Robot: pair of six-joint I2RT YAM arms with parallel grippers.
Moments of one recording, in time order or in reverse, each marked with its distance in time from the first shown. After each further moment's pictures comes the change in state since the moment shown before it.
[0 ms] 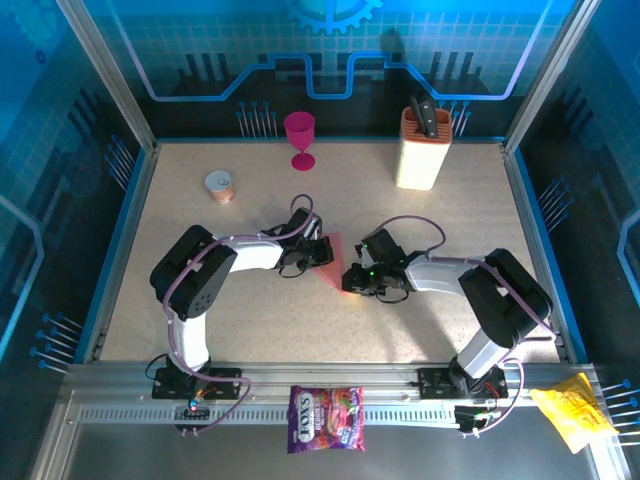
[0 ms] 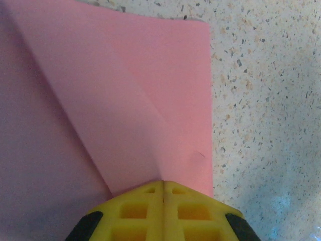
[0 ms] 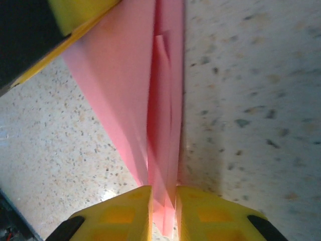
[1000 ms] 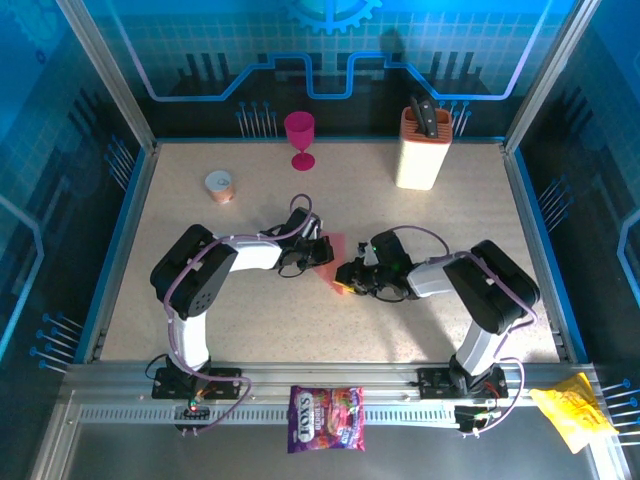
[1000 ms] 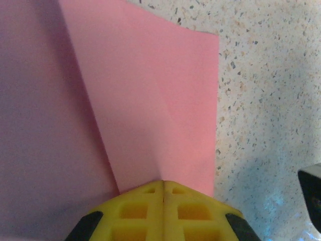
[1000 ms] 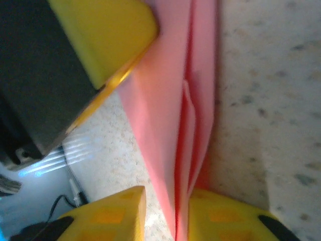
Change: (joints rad) left arm 0.012 0.007 -0.015 0.043 0.032 -0.001; right arm -0.050 0.110 -0.125 0.507 -0.183 0.295
